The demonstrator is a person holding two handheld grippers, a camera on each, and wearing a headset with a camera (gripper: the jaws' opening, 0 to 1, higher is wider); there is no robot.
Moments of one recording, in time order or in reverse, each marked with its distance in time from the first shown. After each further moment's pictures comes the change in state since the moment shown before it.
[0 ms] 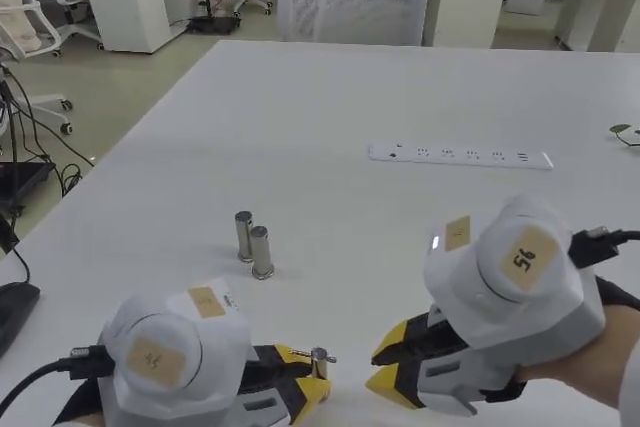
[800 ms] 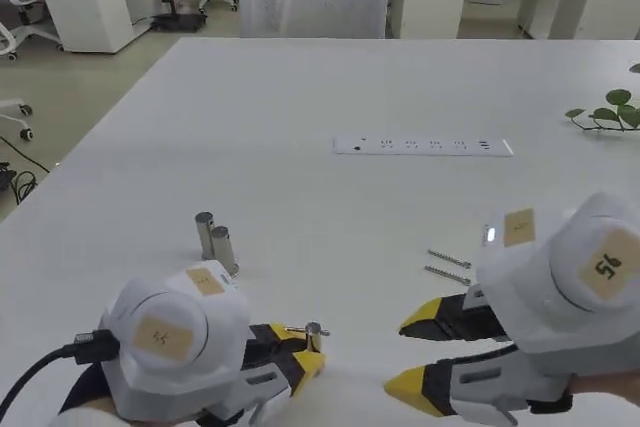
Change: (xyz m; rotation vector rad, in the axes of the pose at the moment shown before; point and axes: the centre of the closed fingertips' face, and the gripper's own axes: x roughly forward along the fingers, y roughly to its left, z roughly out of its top) left arm 0.027 -0.002 0.021 0.006 -0.008 0.010; right arm -0.046 -0.009 -0.025 0.072 -0.074 -0.124
